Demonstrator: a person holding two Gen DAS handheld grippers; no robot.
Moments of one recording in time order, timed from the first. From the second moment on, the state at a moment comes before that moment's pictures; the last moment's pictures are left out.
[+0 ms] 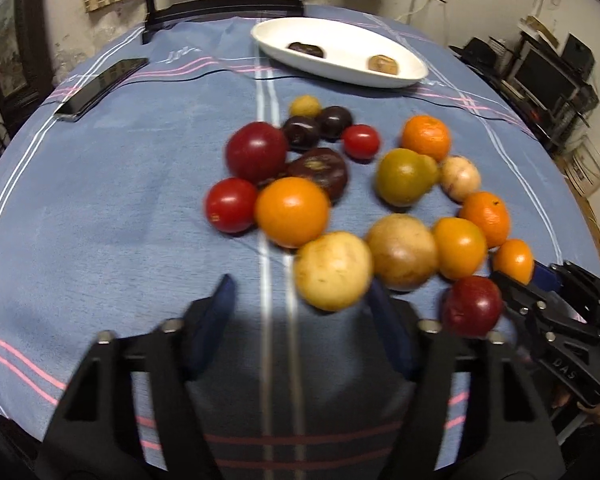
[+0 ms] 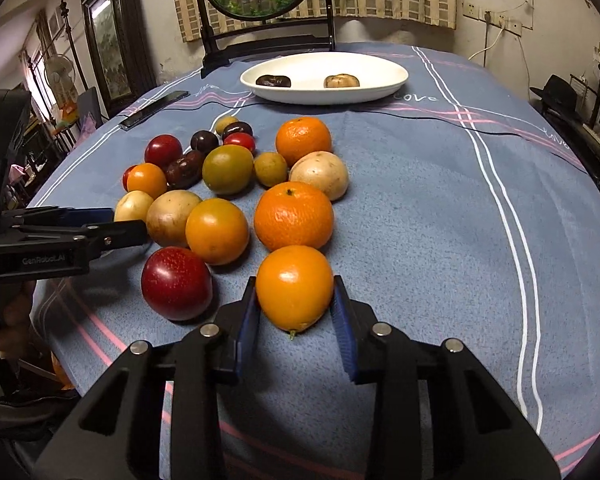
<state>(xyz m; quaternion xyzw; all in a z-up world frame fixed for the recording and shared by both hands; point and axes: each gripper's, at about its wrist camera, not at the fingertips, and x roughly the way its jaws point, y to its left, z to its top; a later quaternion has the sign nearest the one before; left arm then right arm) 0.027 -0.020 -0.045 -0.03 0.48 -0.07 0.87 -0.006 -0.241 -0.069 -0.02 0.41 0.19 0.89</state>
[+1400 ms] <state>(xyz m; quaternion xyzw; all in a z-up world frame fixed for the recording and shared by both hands) 0.231 -0.044 0.054 0.03 0.39 -0.09 0.92 0.173 -0.223 0.037 -0.04 0.31 0.18 0.93</state>
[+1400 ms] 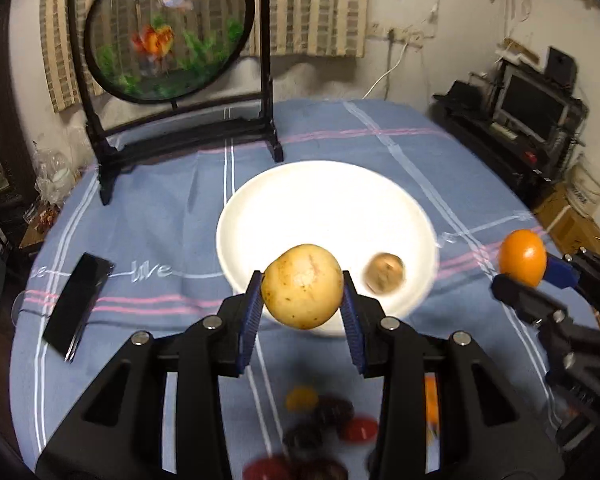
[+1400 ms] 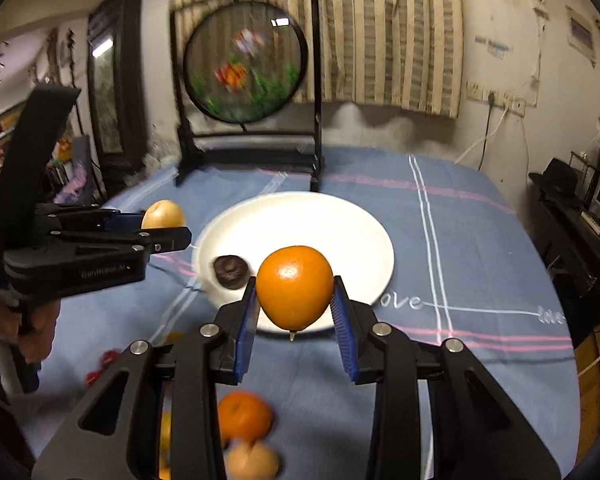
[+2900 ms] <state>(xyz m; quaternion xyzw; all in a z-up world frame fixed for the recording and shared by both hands) 0.079 0.001 0.018 -0.01 0.39 -0.08 0.92 0.043 -0.271 -0.022 -0.01 0.37 0.17 0.91</state>
